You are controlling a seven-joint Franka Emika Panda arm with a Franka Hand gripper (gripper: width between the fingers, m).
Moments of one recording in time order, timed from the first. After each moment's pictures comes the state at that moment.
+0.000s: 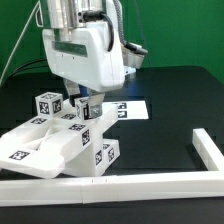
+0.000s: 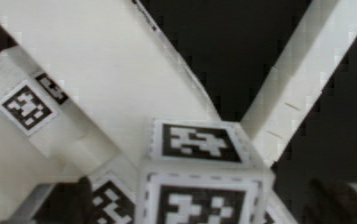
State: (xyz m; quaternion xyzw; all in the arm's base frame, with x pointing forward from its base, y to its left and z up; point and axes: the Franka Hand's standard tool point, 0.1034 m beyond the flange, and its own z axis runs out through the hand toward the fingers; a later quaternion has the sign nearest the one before) arm 0.606 -0.050 0.112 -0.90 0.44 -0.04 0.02
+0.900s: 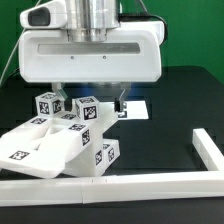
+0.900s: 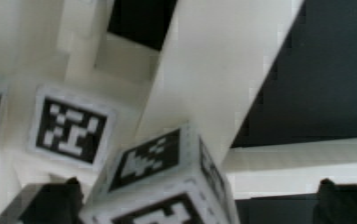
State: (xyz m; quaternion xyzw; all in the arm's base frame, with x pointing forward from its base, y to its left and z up) arm 0.607 -0.045 0.112 -1.00 -0.01 -0.04 -0.02
